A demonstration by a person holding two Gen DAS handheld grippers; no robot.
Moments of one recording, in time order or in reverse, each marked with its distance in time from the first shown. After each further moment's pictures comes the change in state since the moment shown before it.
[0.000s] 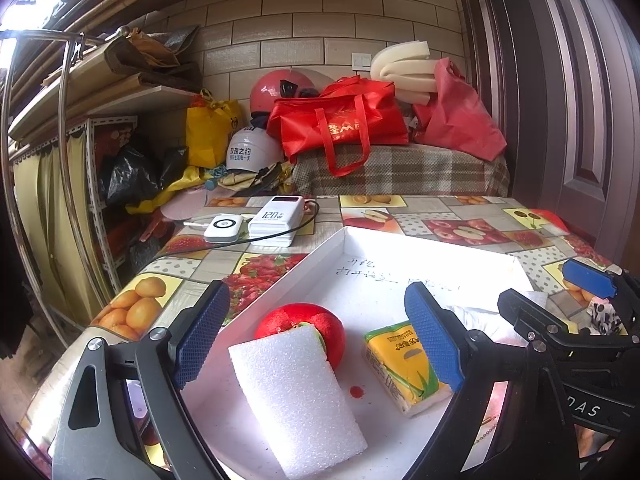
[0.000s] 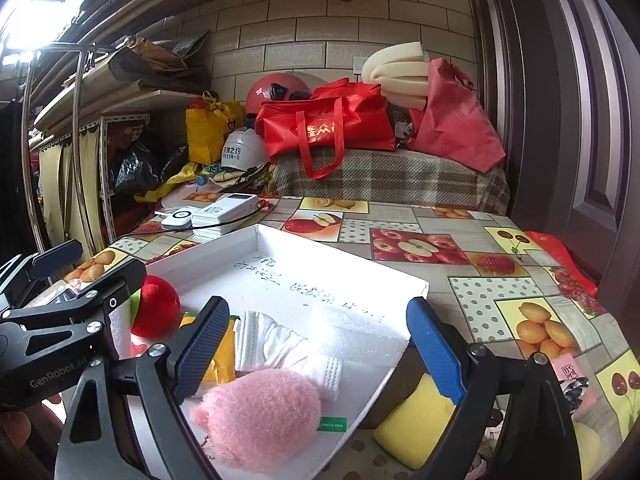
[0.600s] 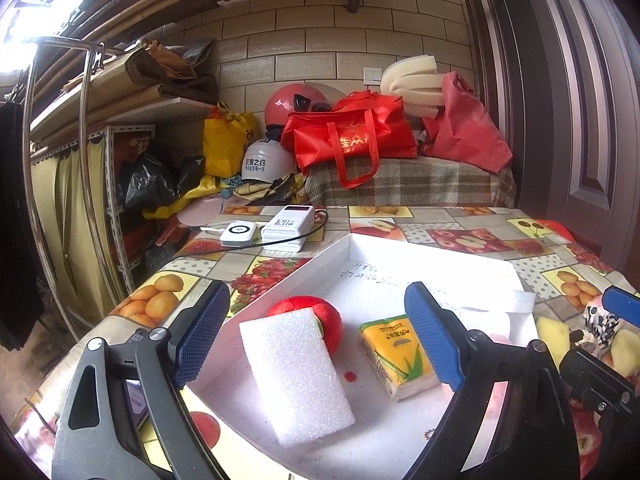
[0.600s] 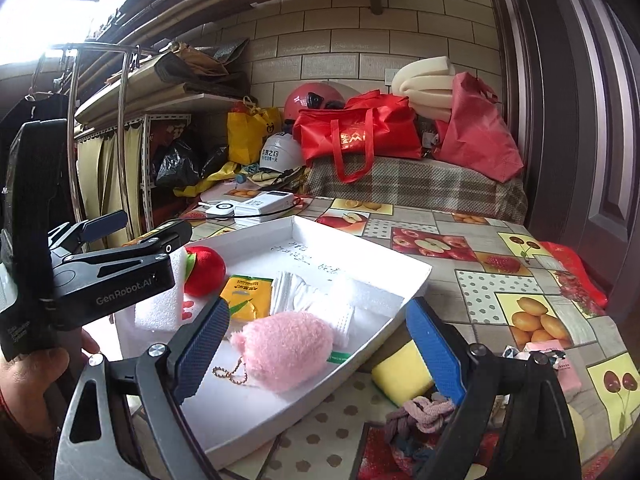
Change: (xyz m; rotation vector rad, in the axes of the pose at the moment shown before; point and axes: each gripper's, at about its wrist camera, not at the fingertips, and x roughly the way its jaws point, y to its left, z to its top) left arm -0.035 -0.017 -0.011 -0.011 -0.050 0.036; right arm -0.070 -0.018 -0.026 -0.061 -0.051 0.147
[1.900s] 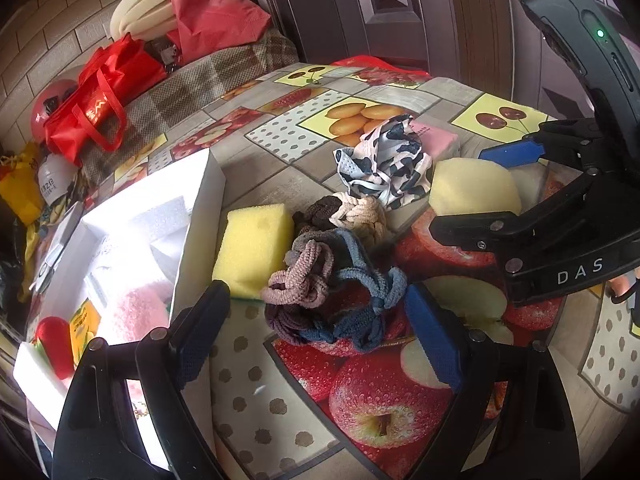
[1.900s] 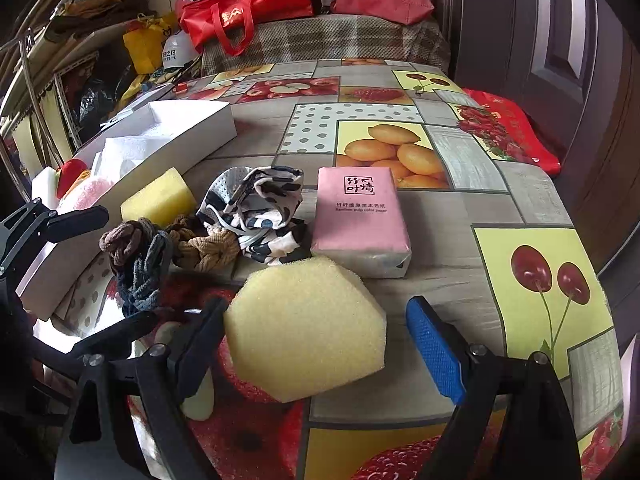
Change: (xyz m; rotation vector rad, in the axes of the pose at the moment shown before) left arm 0.006 -0.218 -0.045 0.567 0.403 -0.486; right arm -0.006 -0.166 -0.061 0.190 0.498 -0.117
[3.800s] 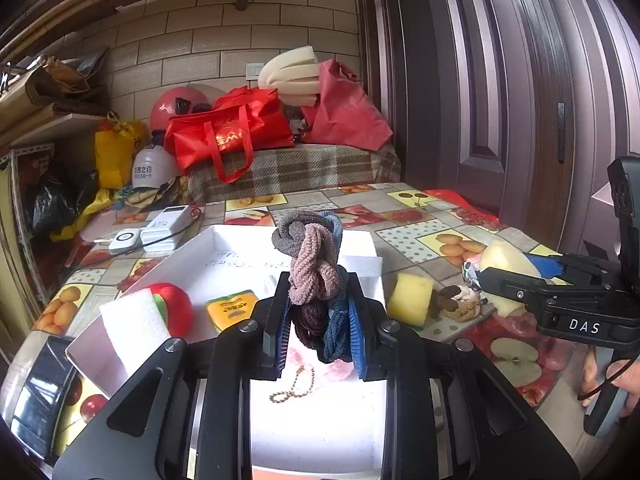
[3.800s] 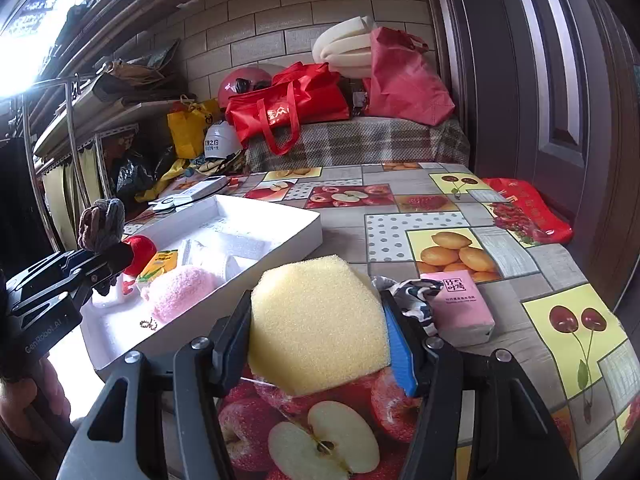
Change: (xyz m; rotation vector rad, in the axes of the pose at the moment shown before) left arm -0.100 0.116 -0.072 -0.383 -0.433 0.167; right arm -0.045 0.082 0.008 0.004 -0.387 0.075
